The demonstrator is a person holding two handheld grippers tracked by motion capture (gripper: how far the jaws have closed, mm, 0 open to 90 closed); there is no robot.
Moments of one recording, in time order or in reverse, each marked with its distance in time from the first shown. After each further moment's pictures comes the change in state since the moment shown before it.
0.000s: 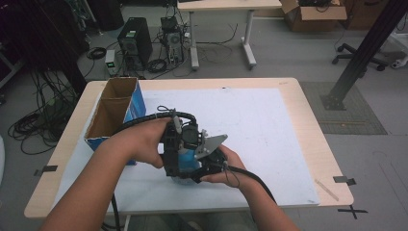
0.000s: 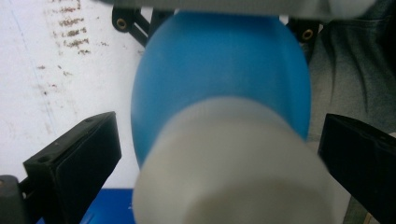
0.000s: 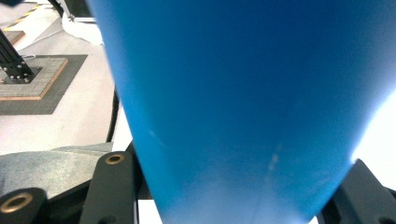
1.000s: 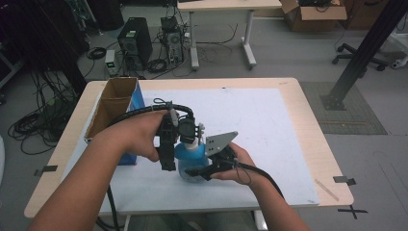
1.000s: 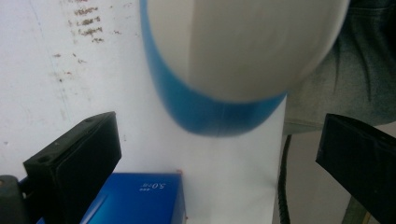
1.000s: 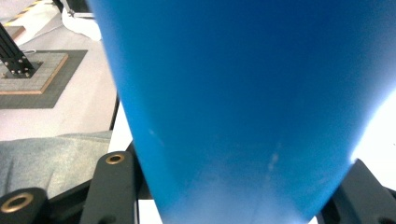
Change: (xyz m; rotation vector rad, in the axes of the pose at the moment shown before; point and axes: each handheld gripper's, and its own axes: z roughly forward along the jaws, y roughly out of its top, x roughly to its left) left arm 0.006 -0.007 -0.015 0.018 0.013 0.000; right arm -0.007 -0.007 -0.023 0.015 0.001 -0.007
